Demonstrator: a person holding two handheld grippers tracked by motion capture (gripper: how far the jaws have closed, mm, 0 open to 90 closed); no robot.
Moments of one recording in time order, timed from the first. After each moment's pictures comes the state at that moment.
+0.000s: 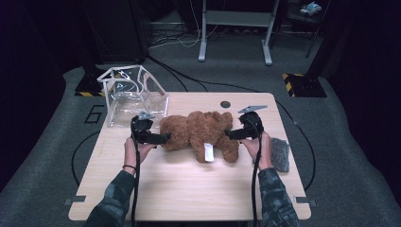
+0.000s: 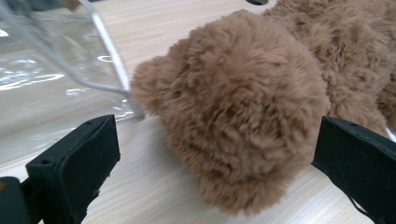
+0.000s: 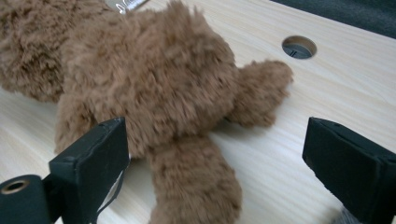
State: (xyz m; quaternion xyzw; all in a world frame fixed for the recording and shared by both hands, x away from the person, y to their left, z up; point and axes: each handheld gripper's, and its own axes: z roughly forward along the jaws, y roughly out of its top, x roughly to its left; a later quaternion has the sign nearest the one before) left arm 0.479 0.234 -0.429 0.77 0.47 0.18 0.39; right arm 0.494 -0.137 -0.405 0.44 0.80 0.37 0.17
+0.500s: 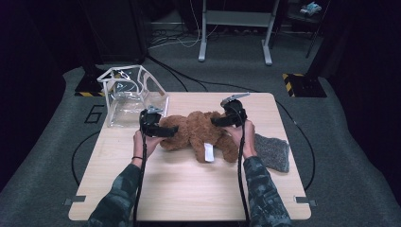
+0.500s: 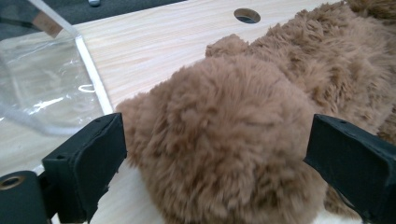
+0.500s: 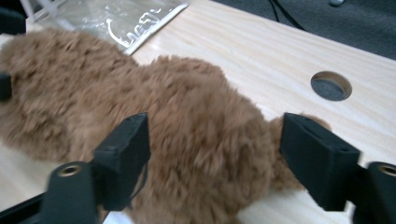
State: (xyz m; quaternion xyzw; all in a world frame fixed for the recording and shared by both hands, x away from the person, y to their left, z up) left arm 0.506 0.211 -0.430 0.77 0.46 0.18 0.40; right arm 0.538 -0.093 -0.401 0.43 0.80 0.38 0.15
